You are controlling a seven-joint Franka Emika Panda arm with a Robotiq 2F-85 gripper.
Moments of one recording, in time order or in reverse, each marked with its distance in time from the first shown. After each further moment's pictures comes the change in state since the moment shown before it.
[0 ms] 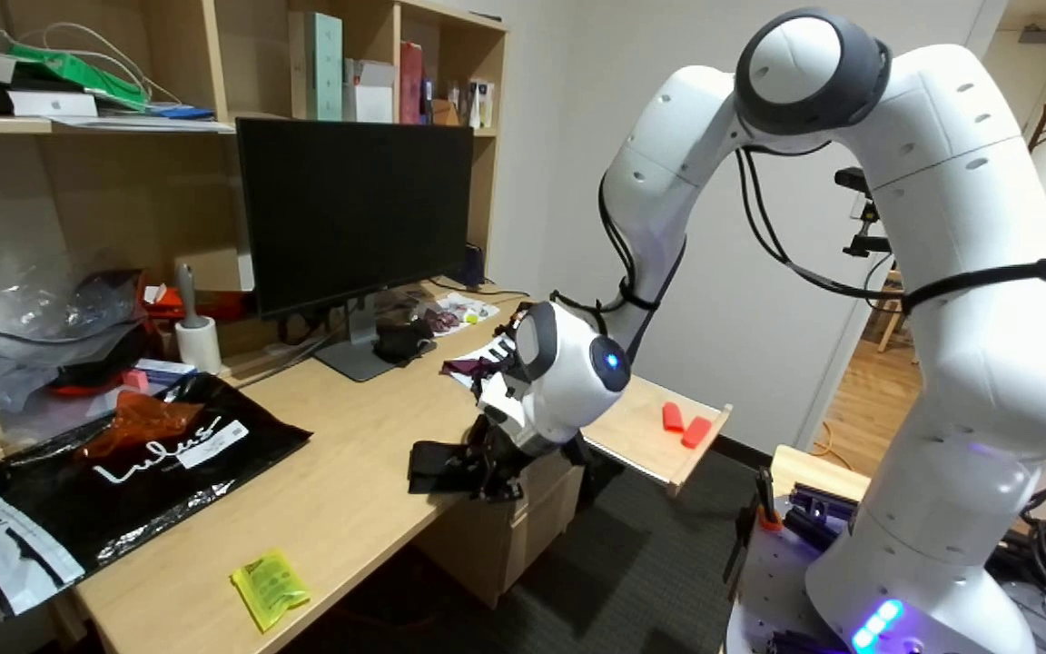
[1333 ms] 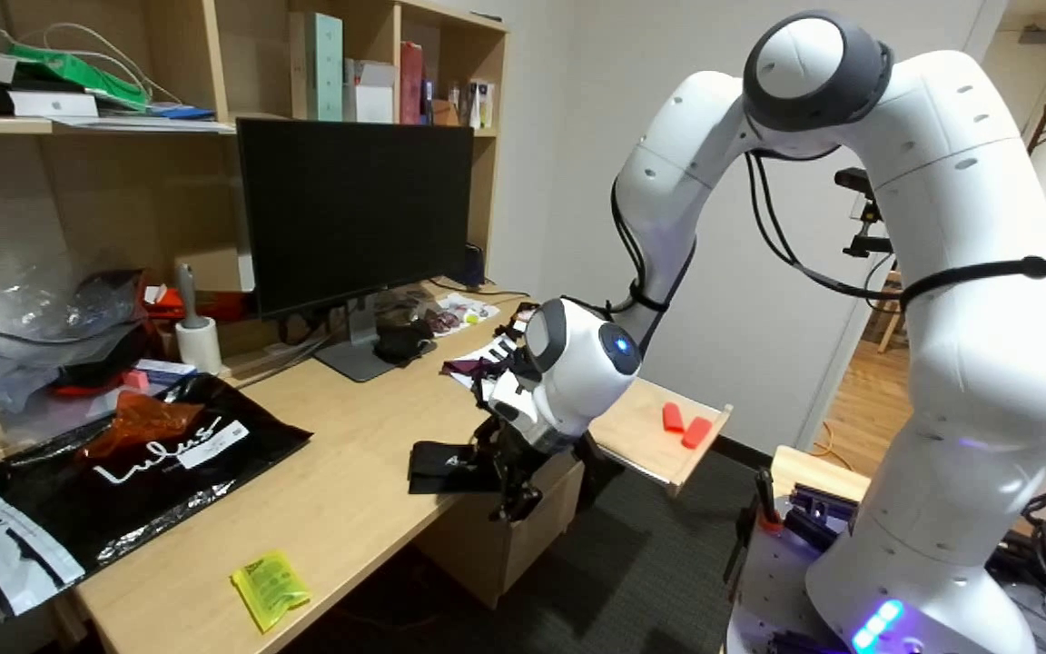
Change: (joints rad) arm -0.136 0.024 0.100 -0.021 -0.002 0.073 -0.067
